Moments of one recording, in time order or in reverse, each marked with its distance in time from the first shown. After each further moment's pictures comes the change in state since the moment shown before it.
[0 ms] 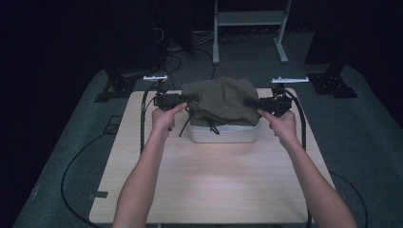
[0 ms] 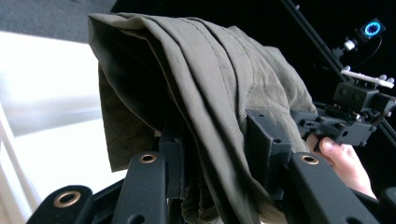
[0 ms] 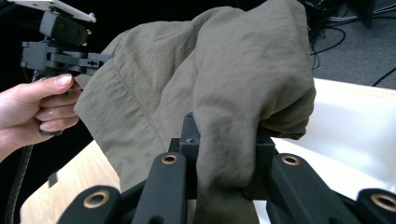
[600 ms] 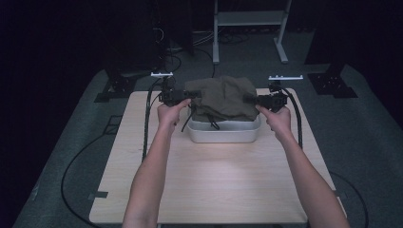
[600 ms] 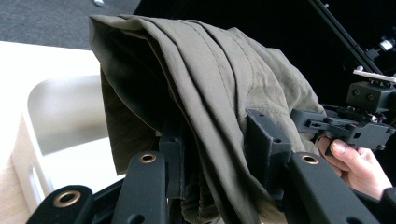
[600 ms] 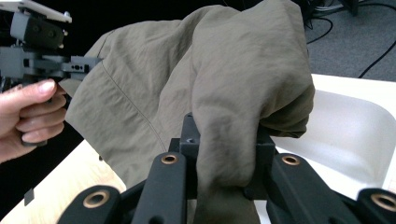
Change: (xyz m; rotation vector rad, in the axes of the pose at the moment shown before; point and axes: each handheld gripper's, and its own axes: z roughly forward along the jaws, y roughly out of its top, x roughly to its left) left arm 0.020 0.007 0.023 0.000 0.092 0.016; right arm -0.033 0.002 0.026 0.011 -0.037 0.057
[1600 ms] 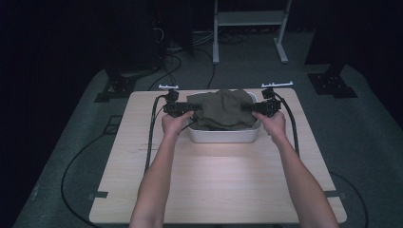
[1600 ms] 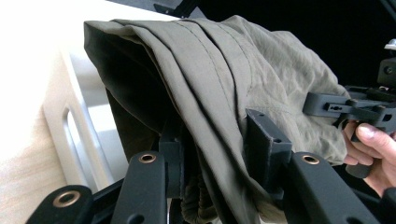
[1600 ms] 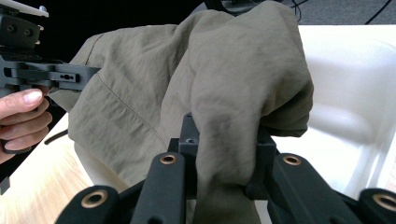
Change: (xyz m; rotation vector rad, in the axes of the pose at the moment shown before) left arm 0.028 -0.032 0.023 0.080 0.093 -0.033; right arm -0.025 -0.020 0.031 0.120 -0.044 0.059
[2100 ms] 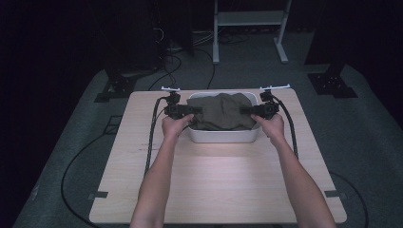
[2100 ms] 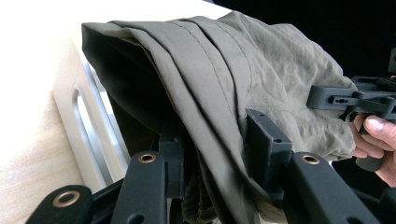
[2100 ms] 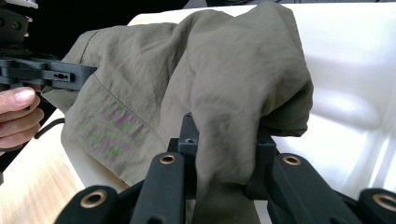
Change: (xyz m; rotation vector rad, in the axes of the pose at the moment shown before) left arm 0.004 -0.005 0.005 0.051 0.035 0.019; right arm -0.006 -0.008 0.010 0.036 -0.010 0.014
